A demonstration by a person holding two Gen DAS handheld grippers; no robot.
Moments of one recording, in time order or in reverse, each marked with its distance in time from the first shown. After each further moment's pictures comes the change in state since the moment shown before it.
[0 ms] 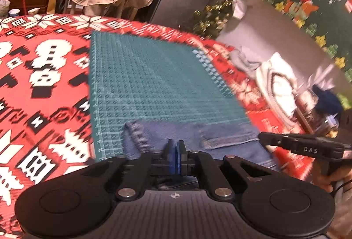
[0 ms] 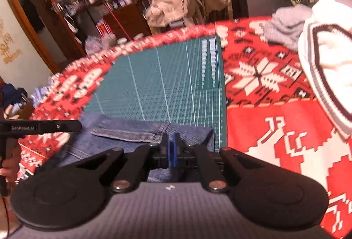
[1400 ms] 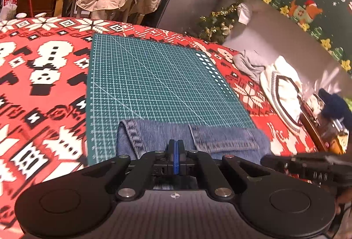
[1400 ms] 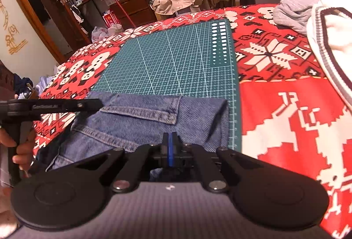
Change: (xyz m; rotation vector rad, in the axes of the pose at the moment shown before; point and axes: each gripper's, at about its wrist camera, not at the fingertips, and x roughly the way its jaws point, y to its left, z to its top) left arm -0.006 -0.018 -0.006 0.011 -0.053 0.033; right arm 0.001 0.023 -0.020 -0.013 0.026 0.038
